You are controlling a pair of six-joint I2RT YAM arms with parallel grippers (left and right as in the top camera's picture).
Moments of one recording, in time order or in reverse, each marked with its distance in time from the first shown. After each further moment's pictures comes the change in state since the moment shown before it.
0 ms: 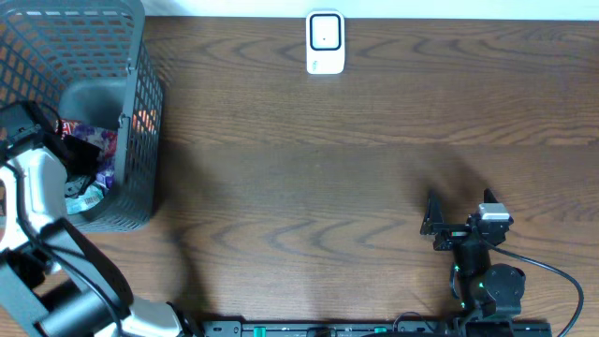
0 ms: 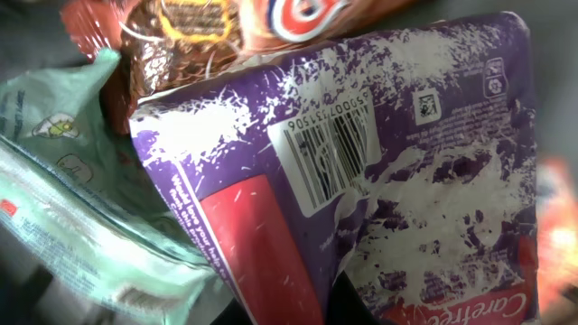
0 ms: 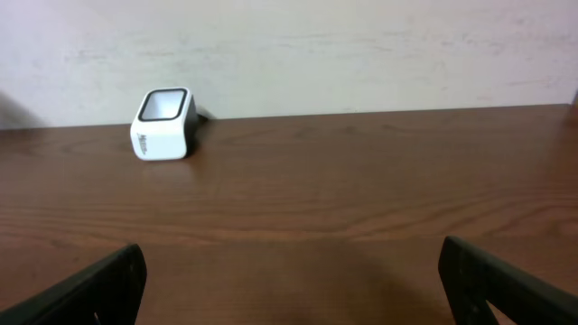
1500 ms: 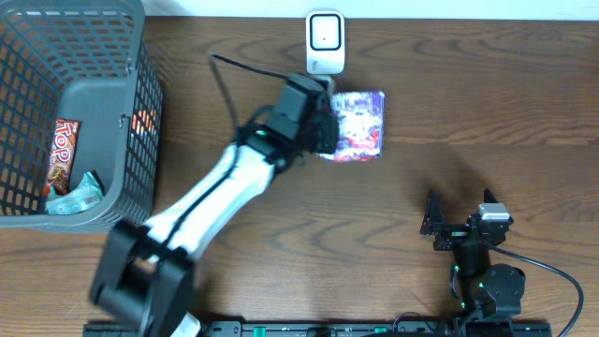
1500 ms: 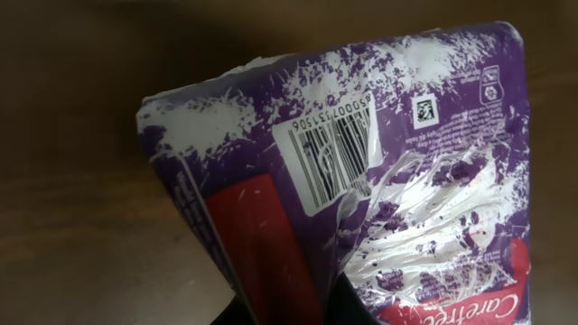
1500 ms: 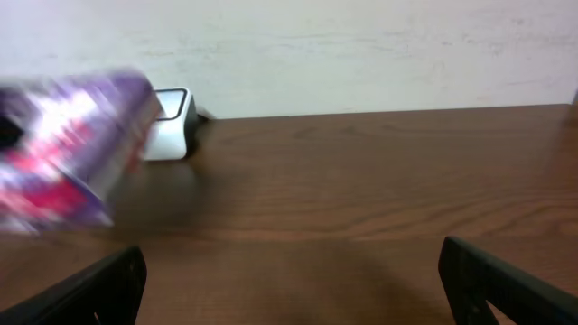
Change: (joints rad) left arm -1.144 0.029 0.035 0.390 0.149 0.164; right arm 0.000 0.000 0.000 0.000 0.000 0.000
